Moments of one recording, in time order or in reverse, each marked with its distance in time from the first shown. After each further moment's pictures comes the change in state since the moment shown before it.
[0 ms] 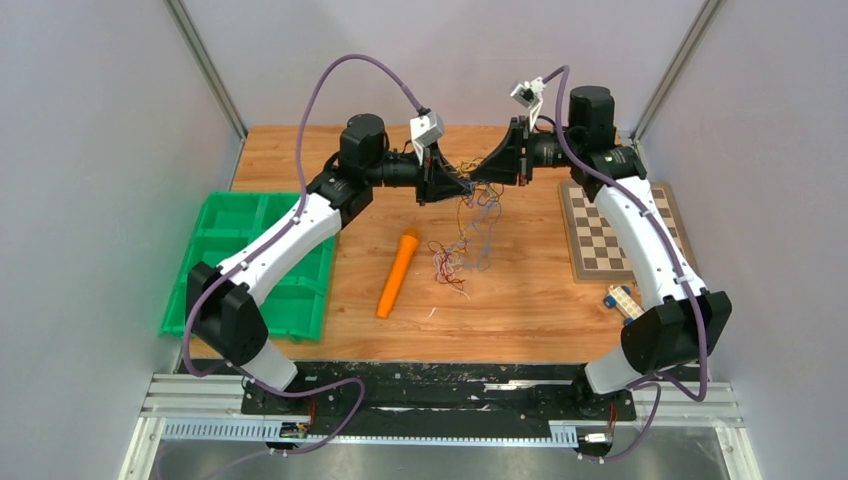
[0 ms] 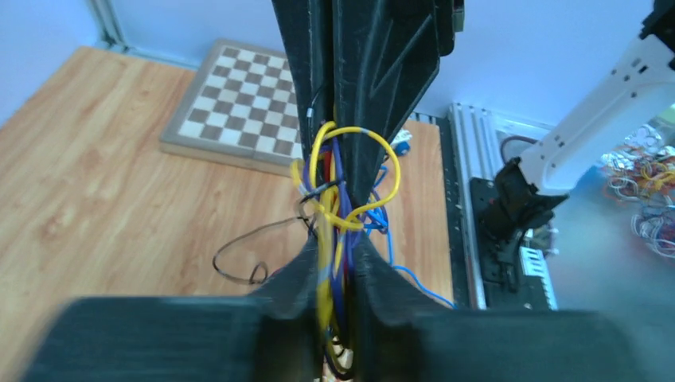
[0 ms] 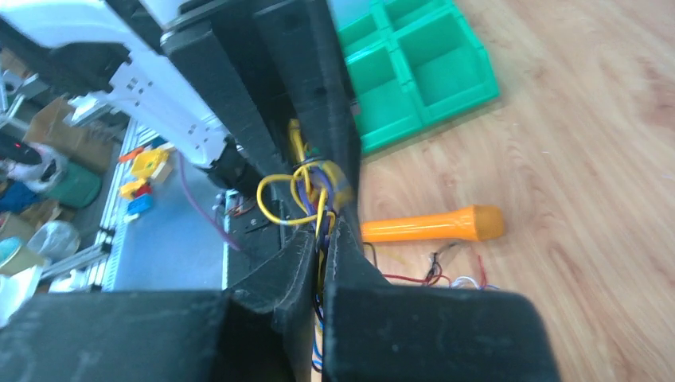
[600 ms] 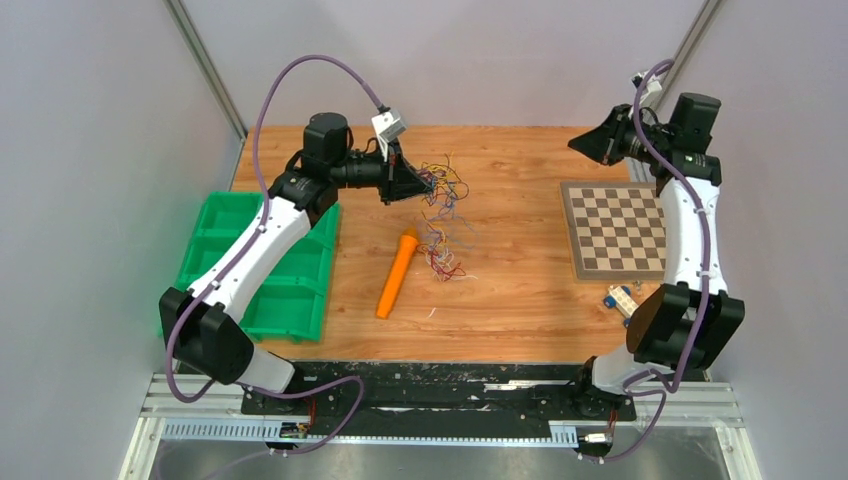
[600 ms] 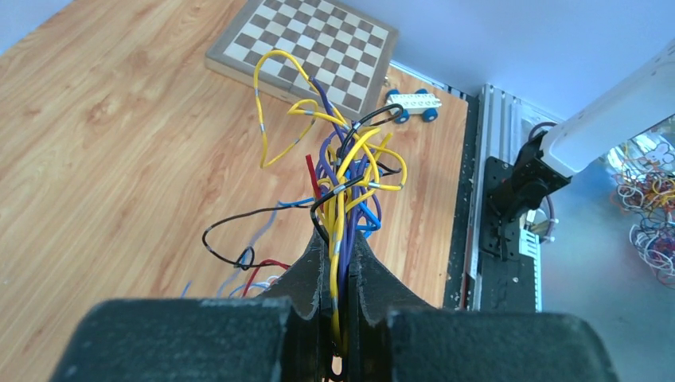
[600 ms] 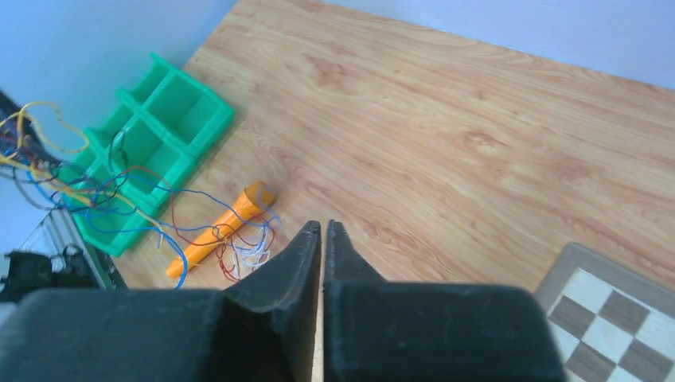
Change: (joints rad) left arm 0.136 -0.101 -0.024 -0.245 -0.010 0.029; right arm -0.505 0.015 -0.035 0.012 0.209 -0.061
